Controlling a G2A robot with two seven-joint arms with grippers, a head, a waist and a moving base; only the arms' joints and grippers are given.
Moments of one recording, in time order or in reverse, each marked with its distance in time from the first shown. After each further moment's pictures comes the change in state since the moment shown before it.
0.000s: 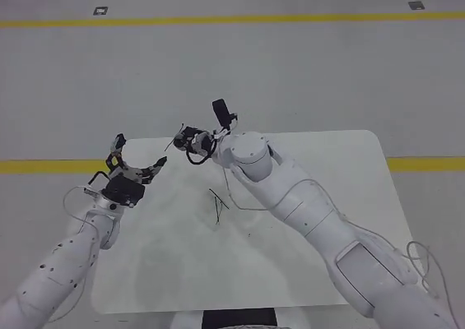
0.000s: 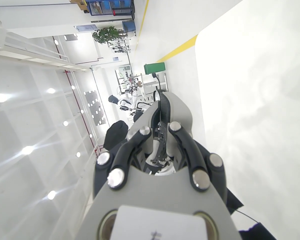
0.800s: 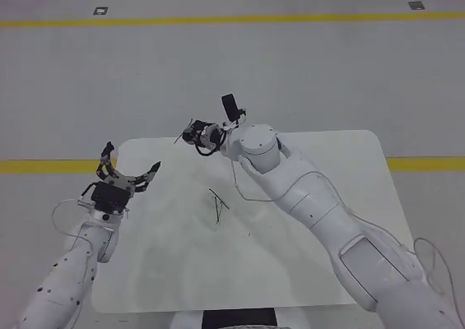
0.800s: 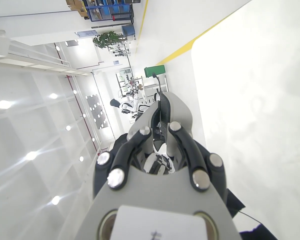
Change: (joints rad) left arm 0.188 -0.100 -0.237 -0.097 -0.001 -0.118 0.034; right arm 0.047 0.016 0.011 0.065 0.038 0.000 0.031
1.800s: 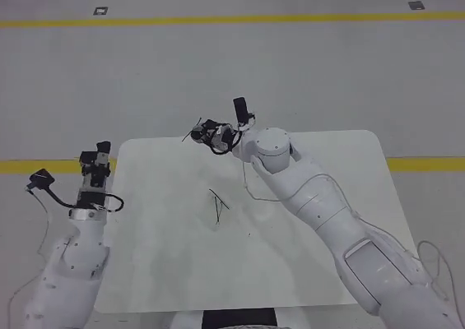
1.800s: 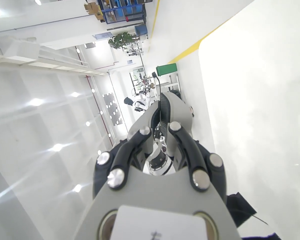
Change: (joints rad) left arm 0.181 -0.182 -0.289 -0.222 -1.118 -0.599 -0.424; right arm -0.041 0.032 0.077 0.018 0.054 -0.051 0.069
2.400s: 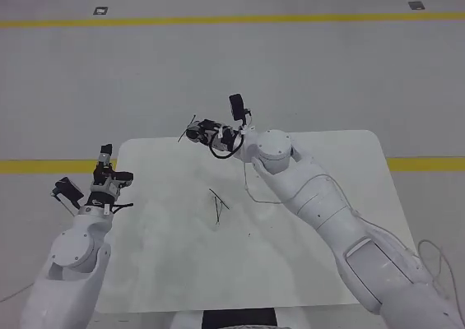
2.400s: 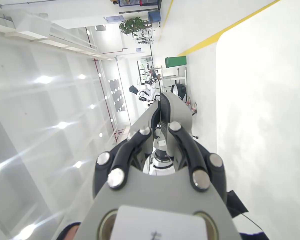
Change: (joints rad) left arm 0.040 -0.017 -0.040 -0.118 -0.870 0.377 -0.385; right arm 0.006 0.009 -0.030 0.033 -0.002 -0.212 0.072
